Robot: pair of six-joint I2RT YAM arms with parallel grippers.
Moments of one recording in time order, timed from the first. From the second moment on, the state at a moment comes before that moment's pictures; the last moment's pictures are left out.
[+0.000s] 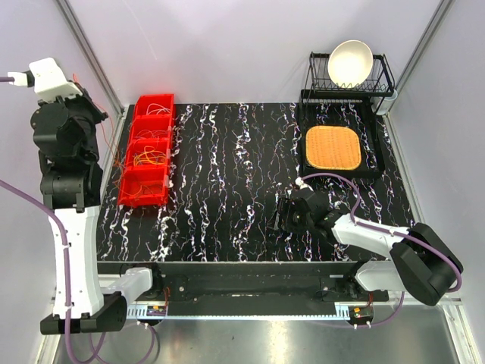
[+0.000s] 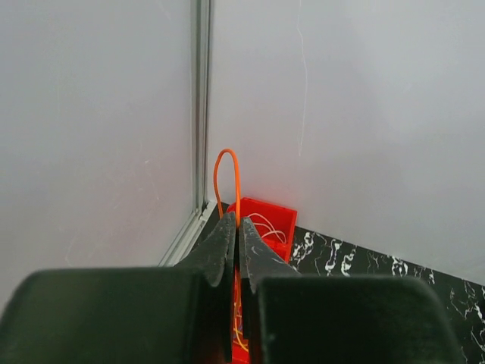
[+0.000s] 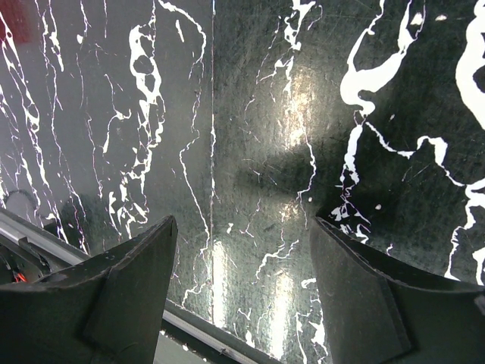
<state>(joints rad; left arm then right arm) 0.05 1.06 1.61 -0.42 -0.27 -0.08 0.70 1.28 0.48 -0.03 -0.07 0.81</state>
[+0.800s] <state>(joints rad) 0.05 1.06 1.34 -0.40 -0.26 -0.18 0.70 1.29 0.49 -0.02 -0.08 0.80</state>
